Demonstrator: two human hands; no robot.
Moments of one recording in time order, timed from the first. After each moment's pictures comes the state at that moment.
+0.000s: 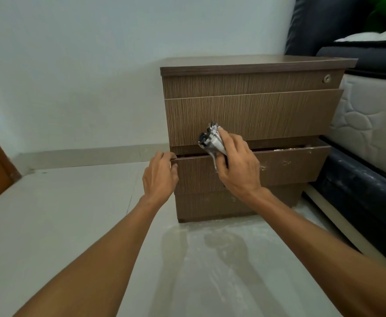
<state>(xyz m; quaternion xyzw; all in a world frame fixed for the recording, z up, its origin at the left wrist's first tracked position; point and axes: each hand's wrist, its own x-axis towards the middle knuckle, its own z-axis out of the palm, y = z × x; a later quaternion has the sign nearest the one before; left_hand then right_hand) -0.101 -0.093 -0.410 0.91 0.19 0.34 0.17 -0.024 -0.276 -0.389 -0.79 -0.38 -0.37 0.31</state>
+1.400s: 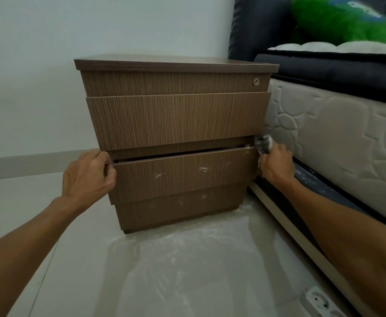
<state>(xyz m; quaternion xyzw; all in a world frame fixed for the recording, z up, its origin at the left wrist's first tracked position) -0.091 -0.087 -0.391 0.93 0.10 0.35 0.02 0.119 -0.487 -0.412 -0.94 -0.02 -0.24 0.23</state>
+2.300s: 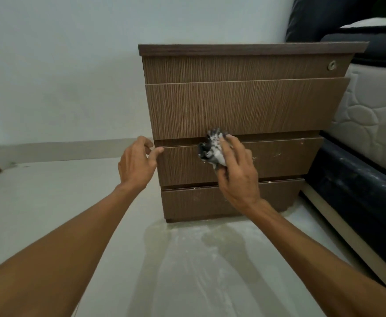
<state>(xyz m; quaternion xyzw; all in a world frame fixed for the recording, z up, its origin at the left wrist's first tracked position) -0.072 -0.071 -0.409 0.87 0.24 0.37 0.22 0.017 -0.292 -0.447 -0.78 -0.39 -0.39 0.31</state>
